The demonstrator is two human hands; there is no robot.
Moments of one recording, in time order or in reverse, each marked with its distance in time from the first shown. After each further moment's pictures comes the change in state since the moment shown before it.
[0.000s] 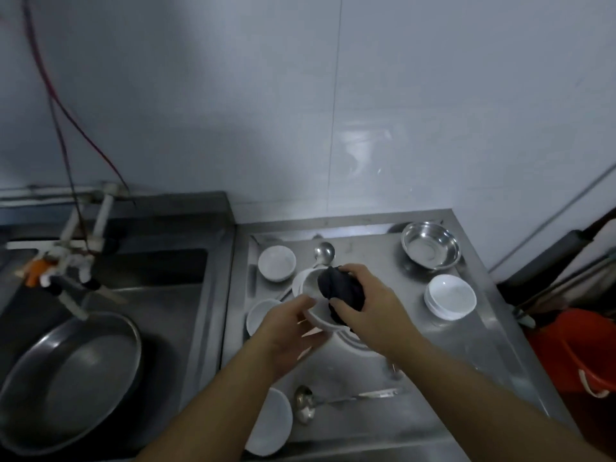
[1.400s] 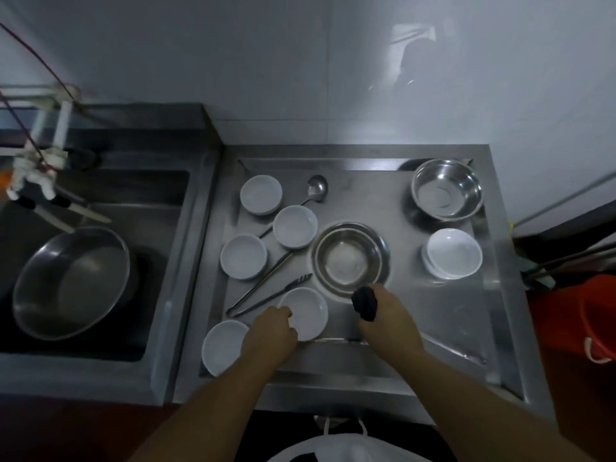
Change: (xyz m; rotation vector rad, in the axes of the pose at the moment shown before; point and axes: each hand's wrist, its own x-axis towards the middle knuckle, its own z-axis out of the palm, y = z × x) left_hand 0.058 -0.150 -0.010 1.487 0.333 -0.039; right_hand -0.020 0.187 -0.008 -0.170 -0.224 0.295
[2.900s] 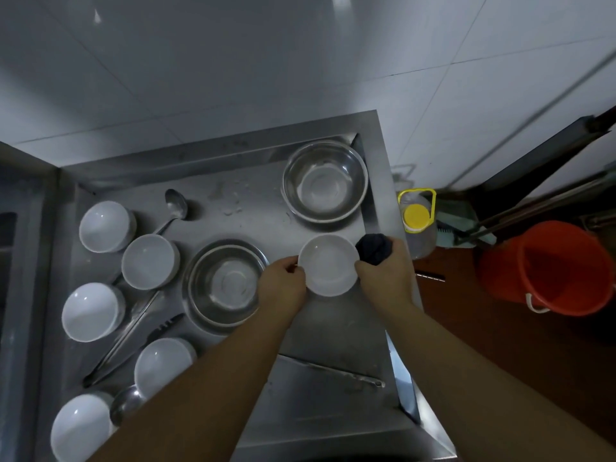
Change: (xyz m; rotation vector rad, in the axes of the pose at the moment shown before) left_hand 0.120 0.328 0.077 -0.603 0.136 -0.106; right_hand 0.133 0.175 -0.184 0.581 0.376 0.335
